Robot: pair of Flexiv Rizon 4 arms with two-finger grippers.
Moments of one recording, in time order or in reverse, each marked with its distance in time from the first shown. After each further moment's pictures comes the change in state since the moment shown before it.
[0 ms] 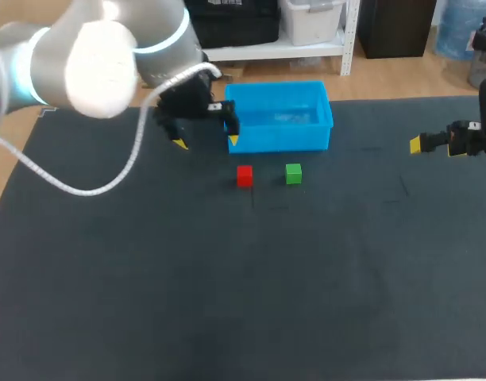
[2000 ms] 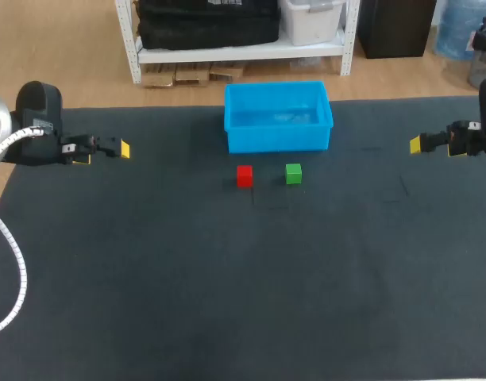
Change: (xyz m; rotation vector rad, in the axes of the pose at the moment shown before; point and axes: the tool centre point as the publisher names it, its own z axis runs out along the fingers) left arm 0.077 0.144 -0.090 0.308 -0.419 0.071; right arm 0.000 0.000 0.000 0.000 0.000 0.000
